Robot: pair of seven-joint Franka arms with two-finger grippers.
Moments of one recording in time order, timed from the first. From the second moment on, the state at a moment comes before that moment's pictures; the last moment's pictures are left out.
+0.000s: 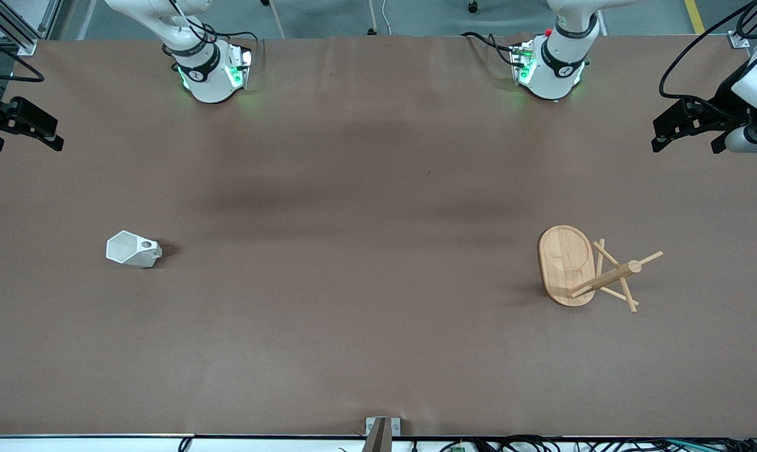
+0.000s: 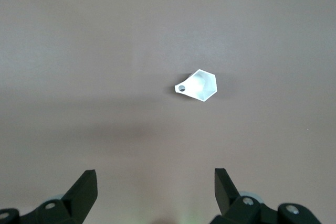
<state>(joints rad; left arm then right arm) 0.16 -0.07 -0.24 -1.58 -0.02 1.54 -0.04 -0.01 -0.04 -0.01 -1.49 -0.02 1.44 -0.04</state>
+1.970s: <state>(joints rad) 0.16 -0.06 -0.24 -1.58 -0.02 1.54 -0.04 -0.03 0.27 -0.21 -2.02 -0.01 2.28 -0.29</state>
